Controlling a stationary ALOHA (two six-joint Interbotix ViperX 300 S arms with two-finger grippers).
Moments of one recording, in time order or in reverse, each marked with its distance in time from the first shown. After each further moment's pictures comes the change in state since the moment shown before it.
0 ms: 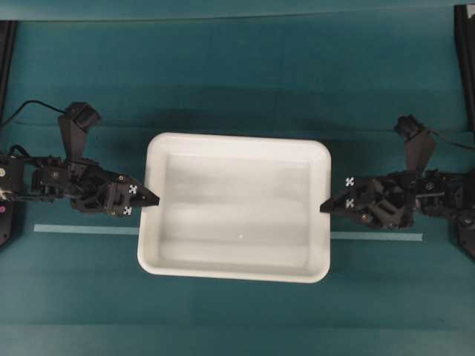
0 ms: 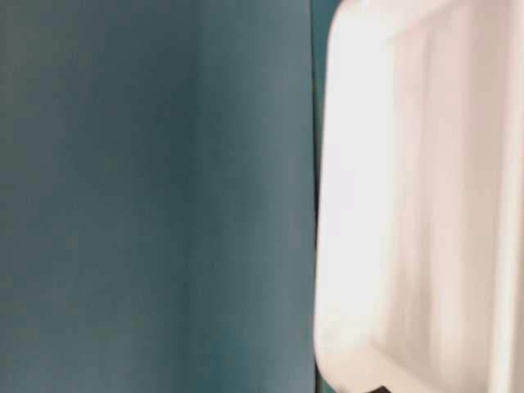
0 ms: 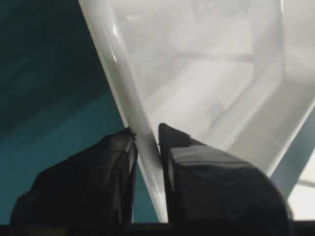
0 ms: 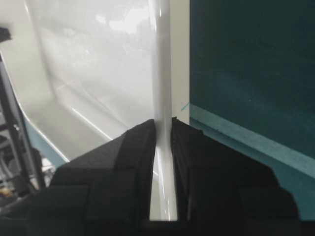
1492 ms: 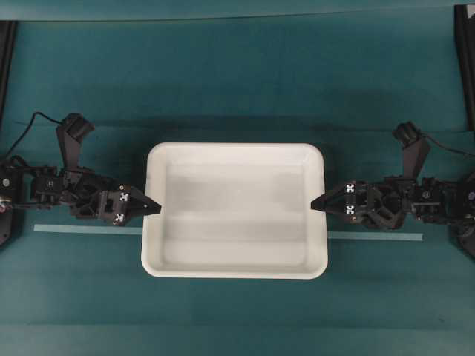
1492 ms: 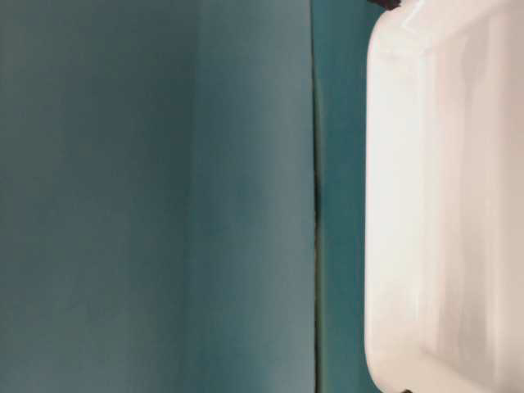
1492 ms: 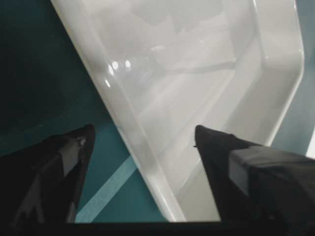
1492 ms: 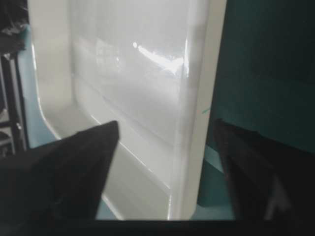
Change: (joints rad) left arm -0.006 0.172 0.101 0.002 -0.325 0.020; right arm 0.040 0.202 0.057 -0.055 -0.324 0.003
